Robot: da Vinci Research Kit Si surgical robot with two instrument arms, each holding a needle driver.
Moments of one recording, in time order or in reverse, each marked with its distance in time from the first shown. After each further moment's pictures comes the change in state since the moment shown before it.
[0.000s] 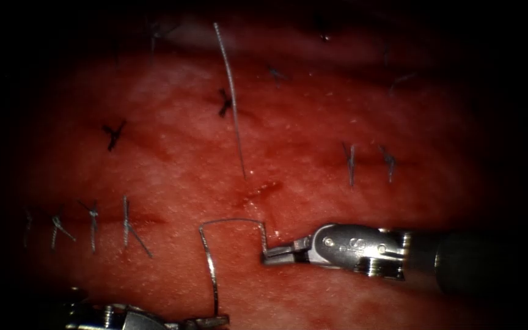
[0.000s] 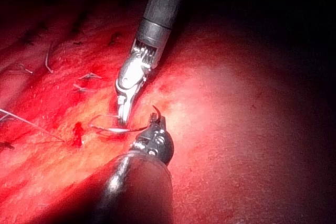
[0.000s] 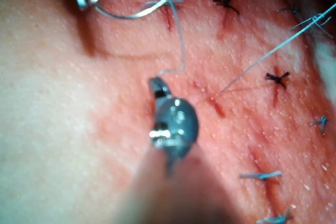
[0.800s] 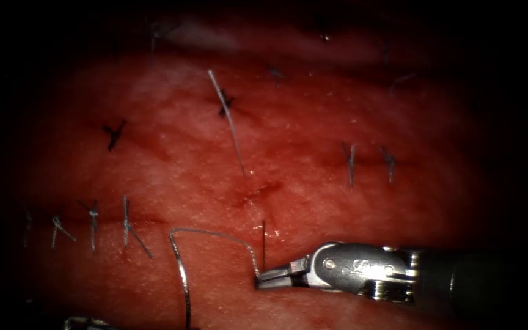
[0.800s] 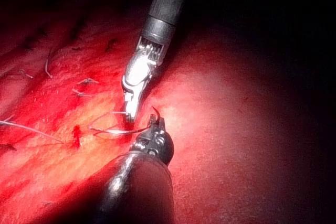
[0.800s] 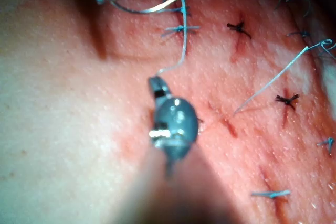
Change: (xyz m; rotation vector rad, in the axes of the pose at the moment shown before) right arm 0.005 -0.003 -0.001 0.035 0.025 -0.035; left arm 0.003 0.000 -0.005 0.028 -0.006 0.001
